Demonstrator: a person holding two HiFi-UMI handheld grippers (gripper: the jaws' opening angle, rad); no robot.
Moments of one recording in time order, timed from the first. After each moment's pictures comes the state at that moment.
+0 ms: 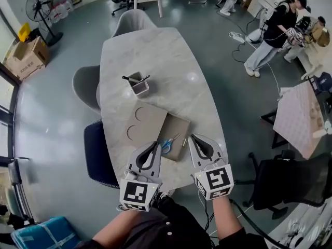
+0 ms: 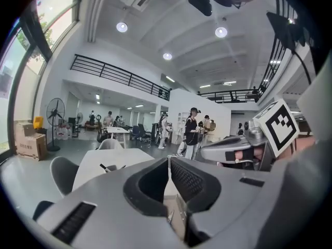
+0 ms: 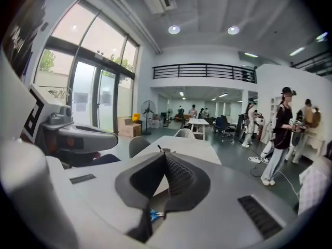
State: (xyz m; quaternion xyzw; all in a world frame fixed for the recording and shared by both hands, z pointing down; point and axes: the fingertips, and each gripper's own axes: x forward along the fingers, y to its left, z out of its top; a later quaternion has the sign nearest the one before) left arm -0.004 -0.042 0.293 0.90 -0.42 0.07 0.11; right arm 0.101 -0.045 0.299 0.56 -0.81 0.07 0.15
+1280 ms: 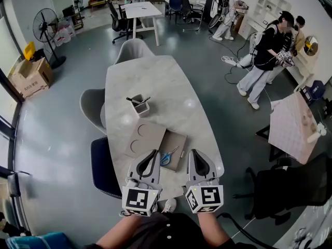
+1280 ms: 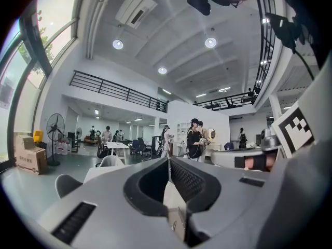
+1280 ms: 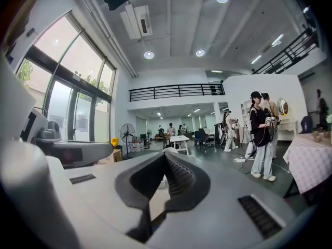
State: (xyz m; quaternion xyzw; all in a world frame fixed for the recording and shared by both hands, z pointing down) left arm -0.023 -0.011 0.229 0.90 -0.43 0.02 0.04; right arm 0.098 0.012 0.238 0.67 -0.74 0.05 0.00
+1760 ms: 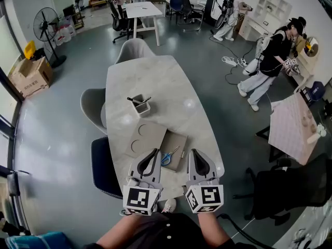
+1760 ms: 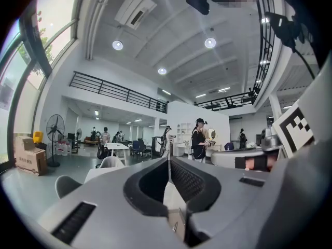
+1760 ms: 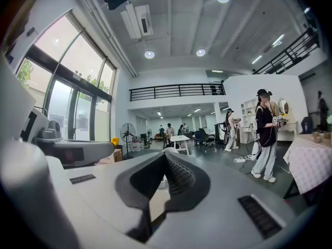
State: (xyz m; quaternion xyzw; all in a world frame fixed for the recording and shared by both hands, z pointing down) left arm -0.020 -0.014 0.225 0.90 -0.43 0.03 0.04; right arm 0.098 0.010 0.238 0.67 -0.74 0.05 0.01
